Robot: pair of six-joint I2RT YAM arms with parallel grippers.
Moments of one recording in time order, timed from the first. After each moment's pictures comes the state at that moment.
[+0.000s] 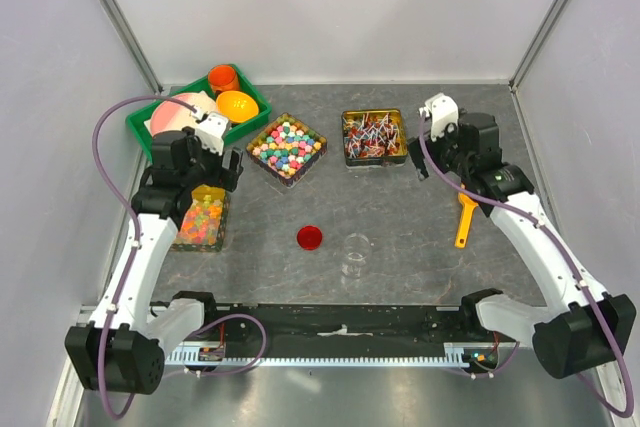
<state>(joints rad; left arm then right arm) -0.06 1.02 0.92 -0.42 0.24 0.28 0.27 1.14 1.06 -0.41 -0.07 -0.28</state>
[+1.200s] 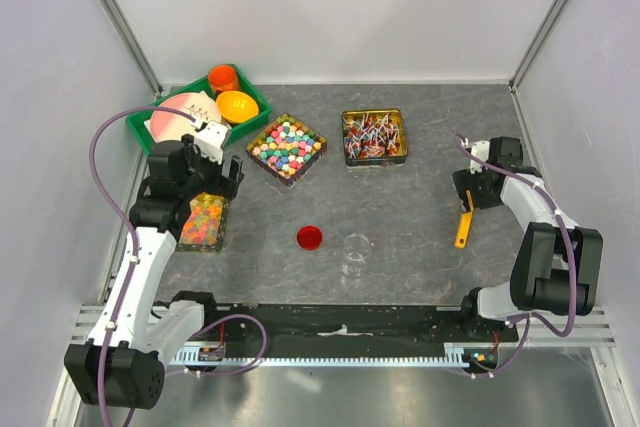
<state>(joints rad) -0.06 0.92 0.86 -0.43 0.27 0.29 -0.16 1.43 0.87 -0.56 -0.04 -0.34</state>
